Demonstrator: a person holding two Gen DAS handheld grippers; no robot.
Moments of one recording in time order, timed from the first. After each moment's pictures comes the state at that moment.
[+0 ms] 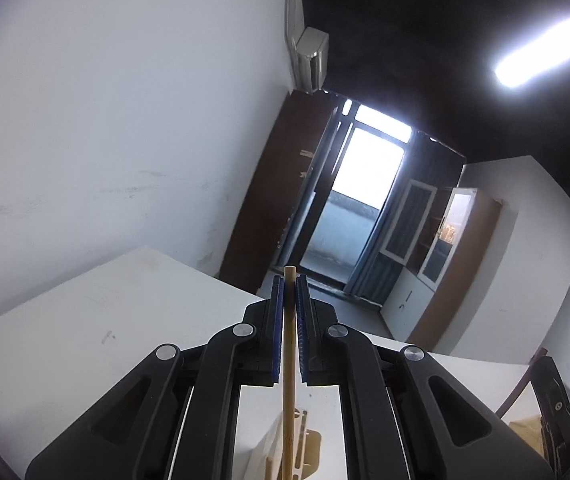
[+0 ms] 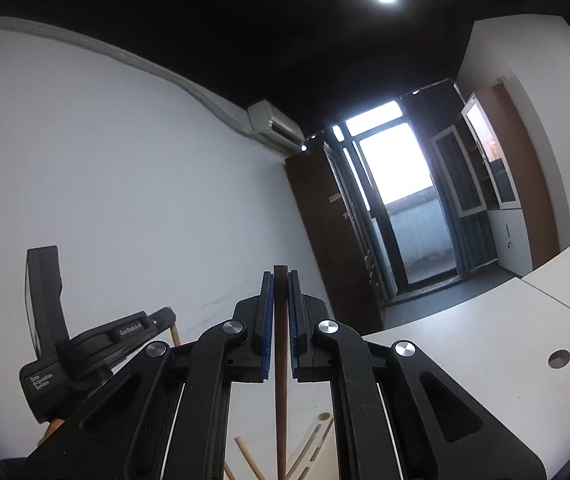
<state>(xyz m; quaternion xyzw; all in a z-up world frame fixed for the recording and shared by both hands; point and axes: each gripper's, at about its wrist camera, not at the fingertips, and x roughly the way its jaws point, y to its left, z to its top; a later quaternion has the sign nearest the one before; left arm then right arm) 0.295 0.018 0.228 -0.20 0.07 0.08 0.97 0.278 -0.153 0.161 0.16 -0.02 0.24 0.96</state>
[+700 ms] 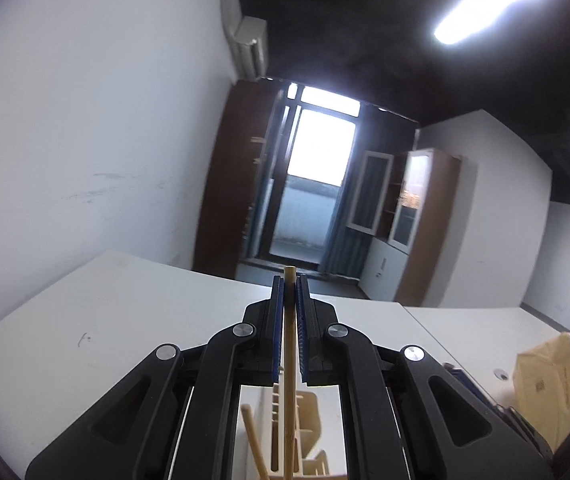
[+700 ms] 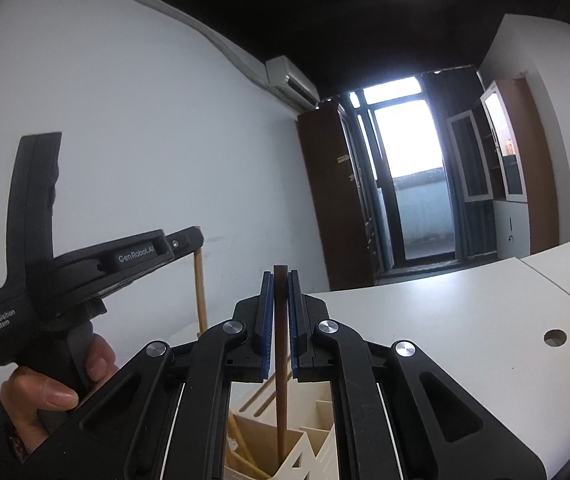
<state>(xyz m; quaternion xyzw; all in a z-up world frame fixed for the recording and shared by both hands) 0.287 -0.017 0.187 -0.11 0.08 0.00 0.99 0.283 -0.147 0.102 0.07 0.04 0.26 0.96</state>
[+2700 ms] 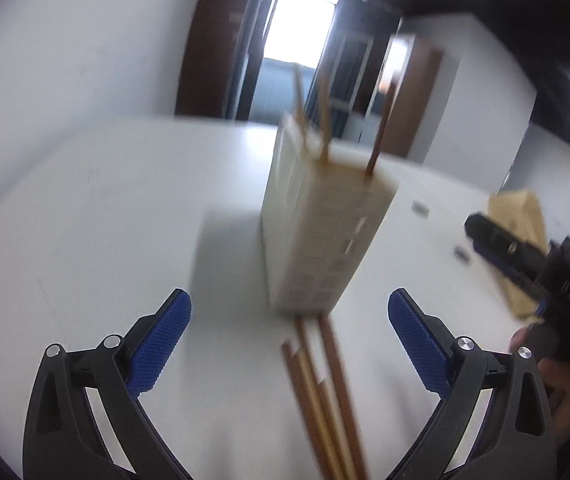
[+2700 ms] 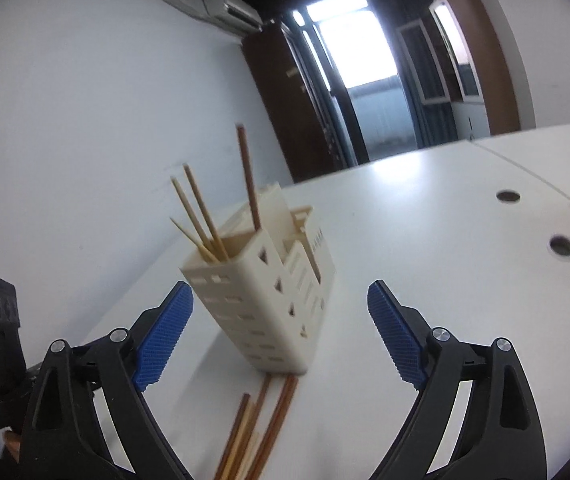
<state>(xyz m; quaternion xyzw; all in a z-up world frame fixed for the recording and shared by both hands) 0.194 0.009 0.010 -0.10 0.32 -0.07 0.94 0.239 -0.177 -0.002 0.11 0.26 0.19 0.94</state>
